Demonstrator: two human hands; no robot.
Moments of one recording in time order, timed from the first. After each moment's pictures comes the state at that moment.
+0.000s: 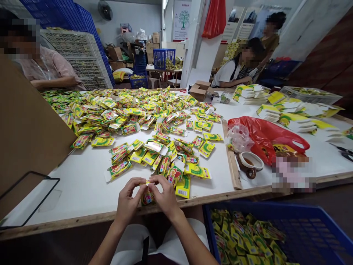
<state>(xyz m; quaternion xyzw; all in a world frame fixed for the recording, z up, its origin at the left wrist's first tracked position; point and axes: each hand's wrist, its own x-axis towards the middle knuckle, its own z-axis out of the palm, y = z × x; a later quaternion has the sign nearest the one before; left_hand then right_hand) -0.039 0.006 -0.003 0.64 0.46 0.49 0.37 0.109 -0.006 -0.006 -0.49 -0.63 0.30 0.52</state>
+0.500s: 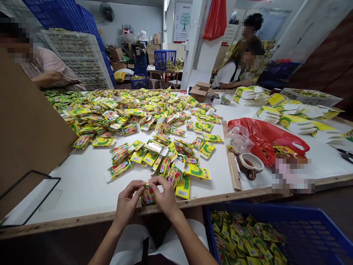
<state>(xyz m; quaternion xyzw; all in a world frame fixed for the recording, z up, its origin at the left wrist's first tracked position) -0.043 0.006 -0.015 0.60 0.44 0.49 0.45 0.109 -0.006 -0.009 -0.49 -0.60 0.34 0.53</state>
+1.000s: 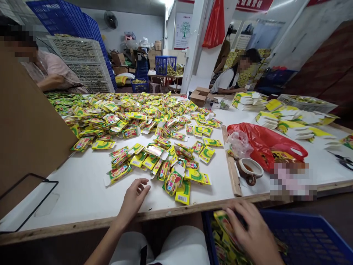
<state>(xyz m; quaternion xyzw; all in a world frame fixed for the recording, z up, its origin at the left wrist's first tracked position) -0.031 0.027 -0.018 0.68 0.54 0.36 0.34 0.289 -0.120 0.038 -0.71 -0.61 0.04 0.35</state>
